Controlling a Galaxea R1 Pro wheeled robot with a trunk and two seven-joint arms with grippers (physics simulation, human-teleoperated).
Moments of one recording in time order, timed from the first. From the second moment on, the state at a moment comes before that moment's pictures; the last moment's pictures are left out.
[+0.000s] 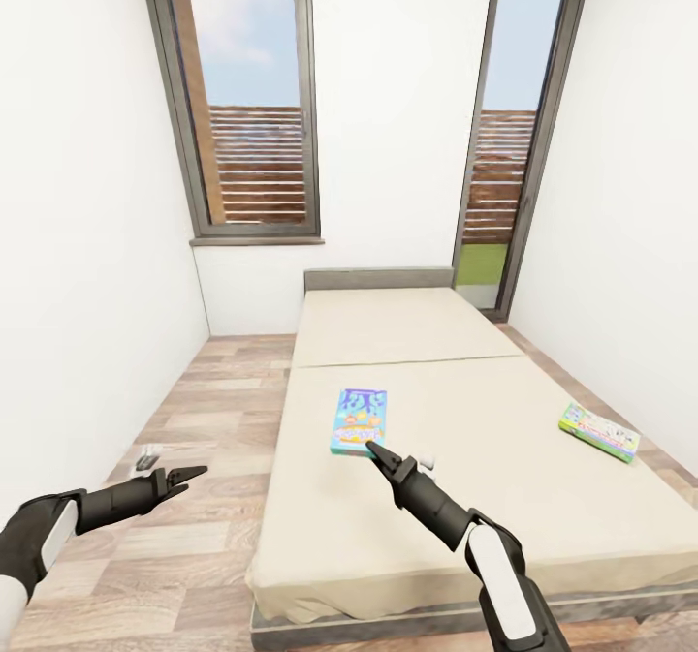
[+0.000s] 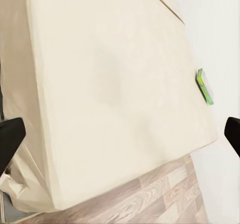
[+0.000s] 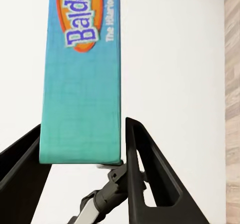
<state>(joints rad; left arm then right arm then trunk) -0.63 0.36 0.32 -0.55 0.13 0.67 -1.07 -0.29 0.17 -0.10 -1.20 -0.90 0.71 0.51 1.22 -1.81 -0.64</state>
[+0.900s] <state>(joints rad) -0.63 0.34 0.32 -0.55 0.13 0.68 -1.06 -0.29 0.17 -0.10 -1.19 -0.90 0.71 0.52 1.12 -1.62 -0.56</state>
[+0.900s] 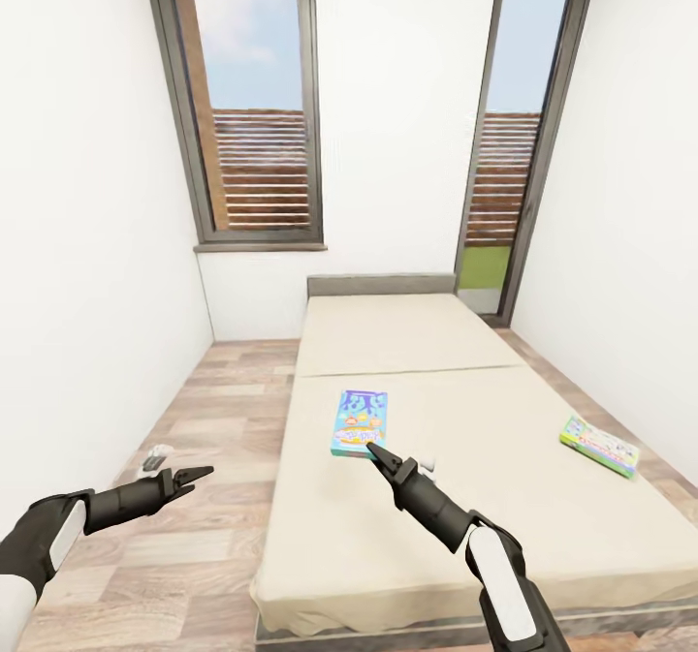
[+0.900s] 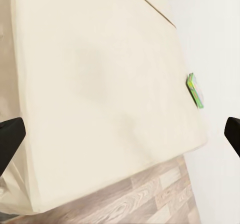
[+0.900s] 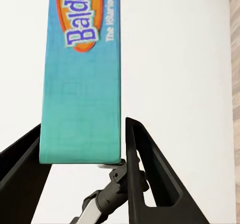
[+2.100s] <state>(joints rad) -0.63 0.33 0.32 -0.55 0.12 0.70 -1.06 -0.29 0.17 -0.10 -1.19 -0.90 0.71 0.51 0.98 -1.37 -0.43</state>
